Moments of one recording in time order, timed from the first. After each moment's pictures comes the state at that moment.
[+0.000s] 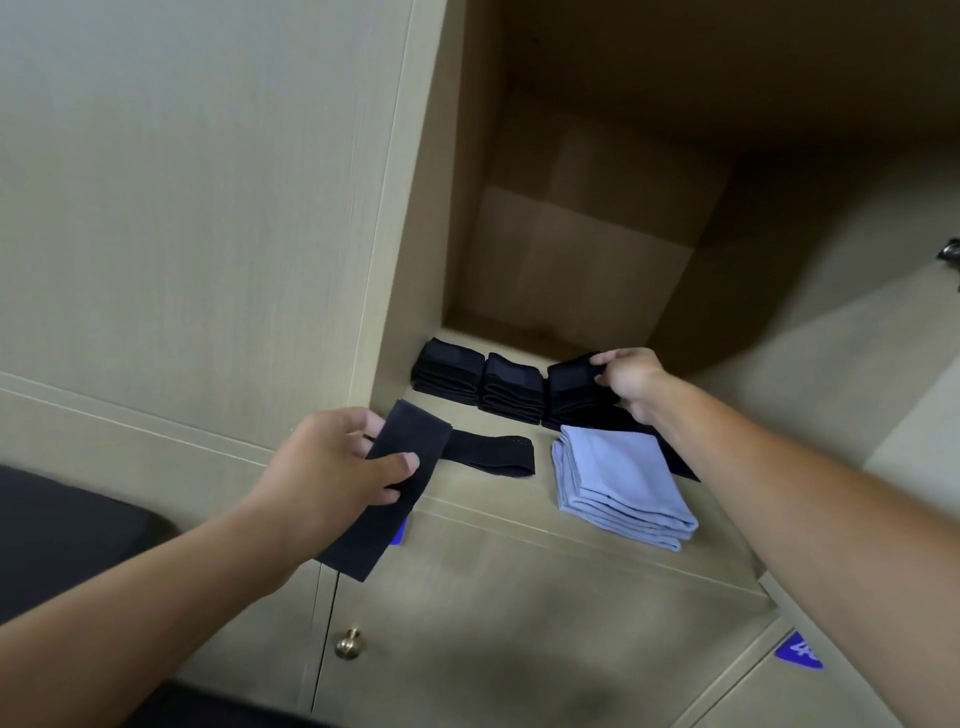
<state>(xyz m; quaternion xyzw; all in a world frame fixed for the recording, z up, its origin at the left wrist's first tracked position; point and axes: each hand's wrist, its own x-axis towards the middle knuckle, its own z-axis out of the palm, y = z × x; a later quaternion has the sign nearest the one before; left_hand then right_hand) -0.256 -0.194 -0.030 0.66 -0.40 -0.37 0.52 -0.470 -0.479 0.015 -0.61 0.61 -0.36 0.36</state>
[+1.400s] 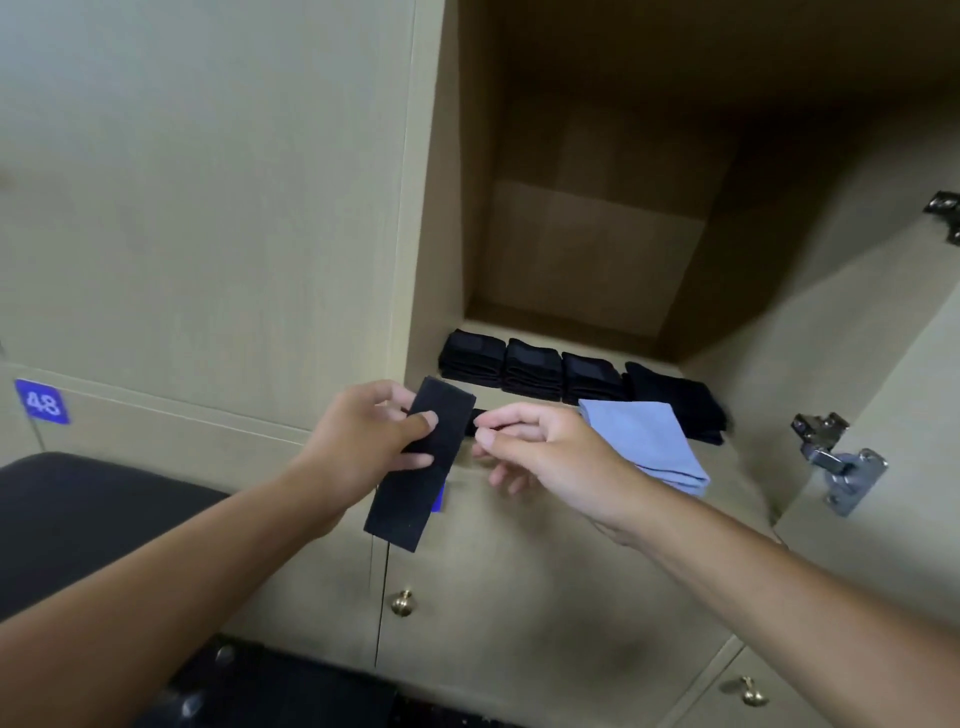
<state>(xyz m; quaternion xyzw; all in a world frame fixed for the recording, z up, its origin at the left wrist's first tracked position) -0.254 -0.182 -0.020 0.60 -0.39 -0.39 0.58 -0.438 -0.257 -0.007 -0.75 0.38 -0.25 0.49</state>
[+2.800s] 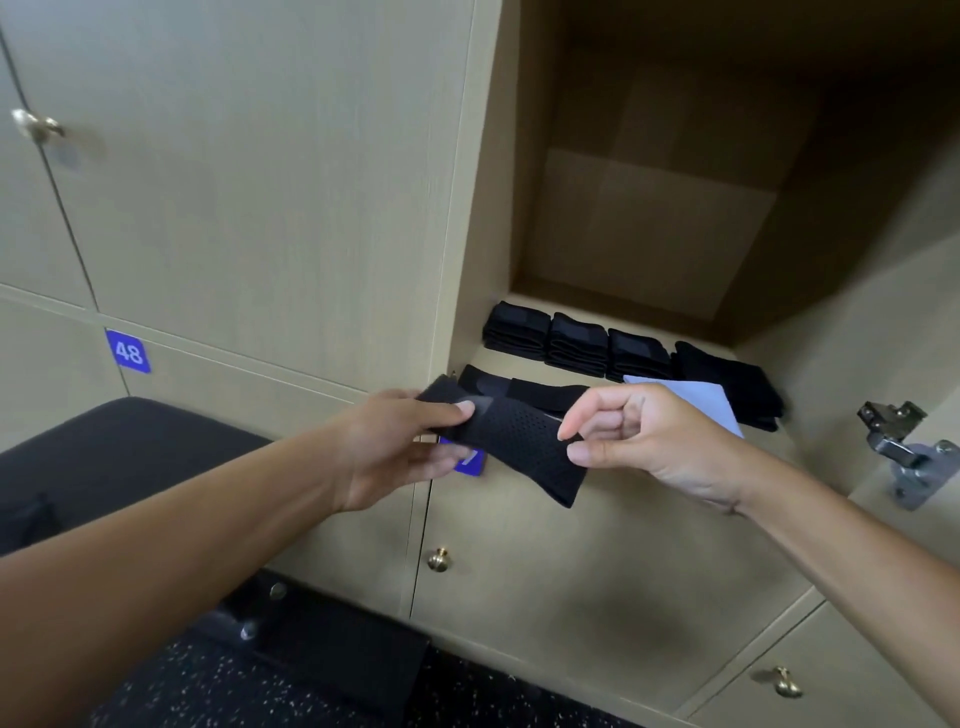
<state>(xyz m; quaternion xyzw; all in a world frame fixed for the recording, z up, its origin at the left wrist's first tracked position) -0.244 -0.167 -0.038 0.55 -0.27 -0.56 0.55 -0.483 -0.269 0.007 -0.81 0.27 -0.16 0.50</state>
